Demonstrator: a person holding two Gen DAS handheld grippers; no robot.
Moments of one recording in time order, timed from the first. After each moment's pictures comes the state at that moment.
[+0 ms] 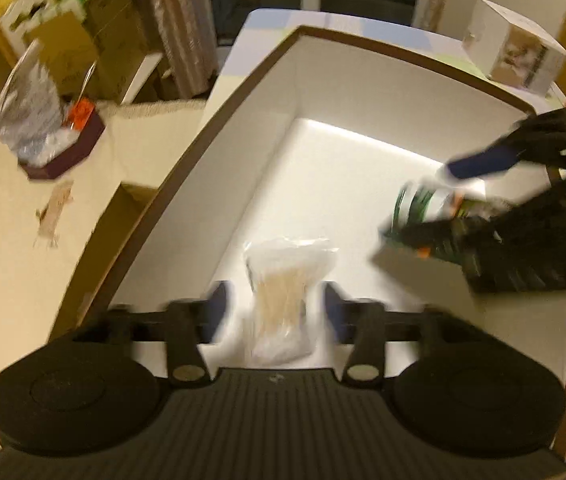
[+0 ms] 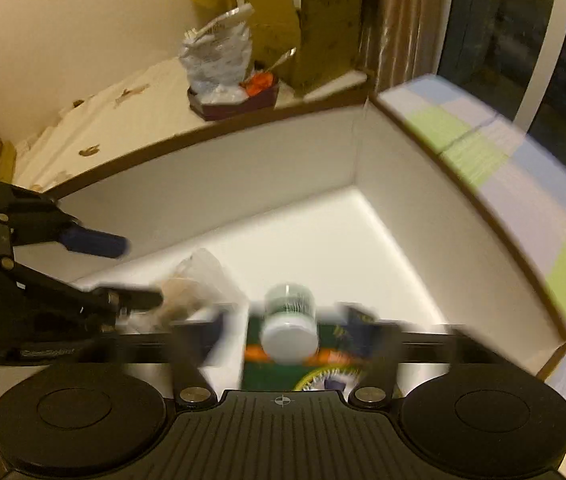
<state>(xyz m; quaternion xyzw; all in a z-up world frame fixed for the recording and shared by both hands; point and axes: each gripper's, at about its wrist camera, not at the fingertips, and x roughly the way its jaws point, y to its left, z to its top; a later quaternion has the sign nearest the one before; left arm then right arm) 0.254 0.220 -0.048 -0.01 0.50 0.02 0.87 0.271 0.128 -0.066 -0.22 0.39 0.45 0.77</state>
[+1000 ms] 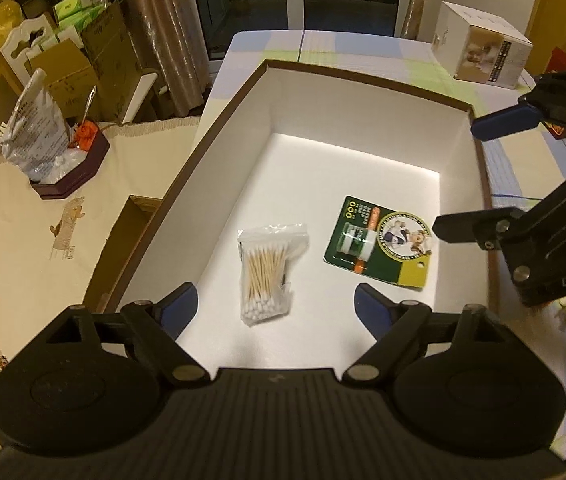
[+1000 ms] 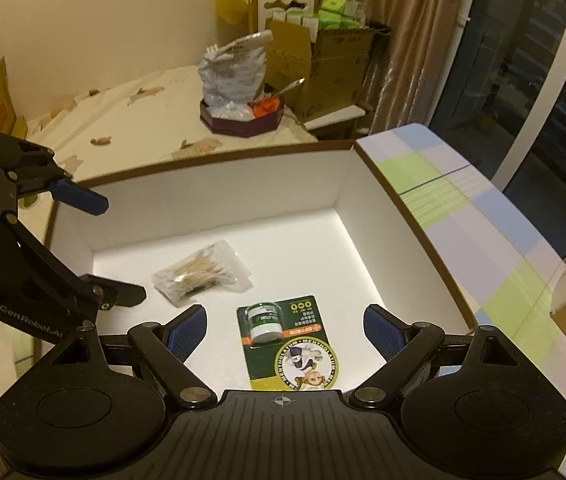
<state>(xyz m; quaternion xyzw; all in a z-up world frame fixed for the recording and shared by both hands) 0.208 0.184 0.013 0.04 0.49 0.01 0.87 0.214 0.074 -0.004 -0.26 0.36 0.46 0.77</state>
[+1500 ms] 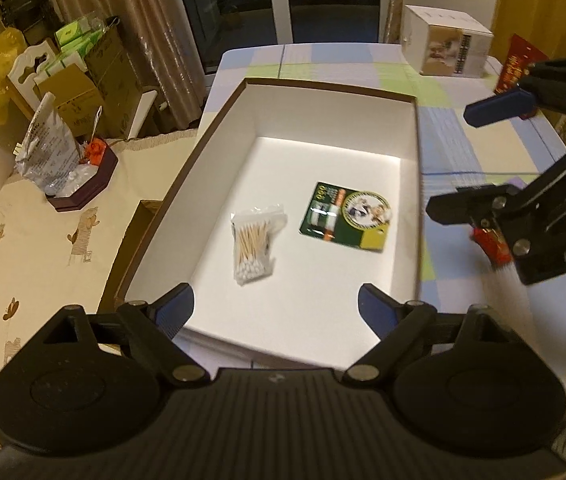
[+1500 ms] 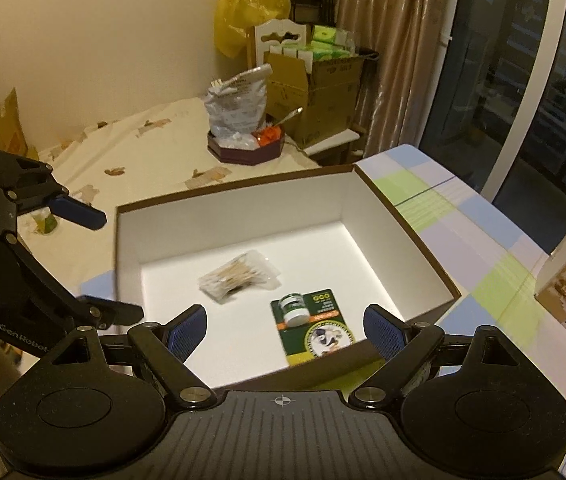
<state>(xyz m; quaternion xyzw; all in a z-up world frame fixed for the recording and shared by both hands) 0.135 0.152 0.063 0.08 0.48 0.00 0.88 0.144 0.028 0.045 -0.22 0.33 0.47 0.79</state>
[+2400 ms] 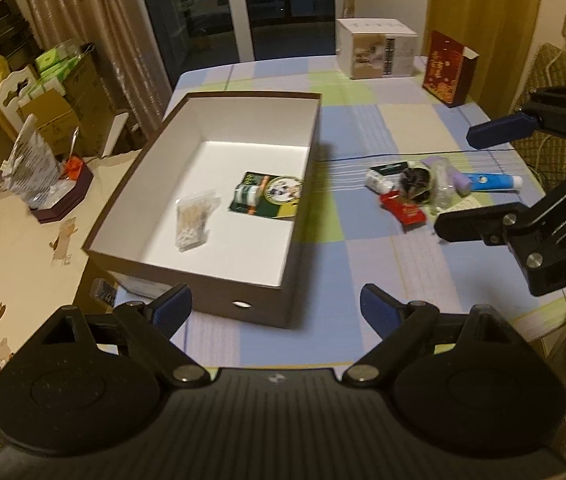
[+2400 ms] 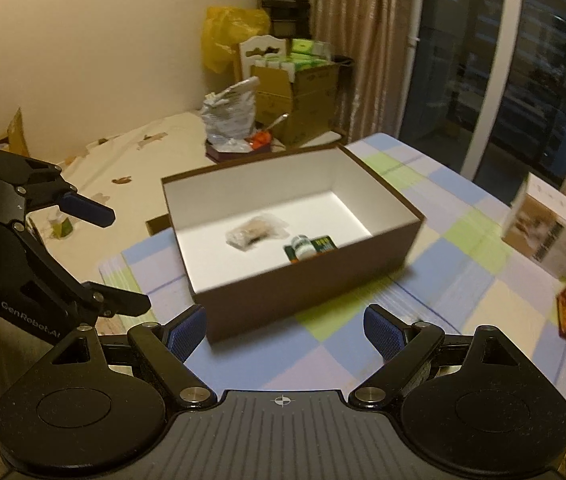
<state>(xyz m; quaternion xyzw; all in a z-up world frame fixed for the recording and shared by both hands) 0.032 0.082 0.090 0.08 0.45 -0.05 0.89 0.042 -0.086 0.067 -0.19 0.33 0.44 0.81</state>
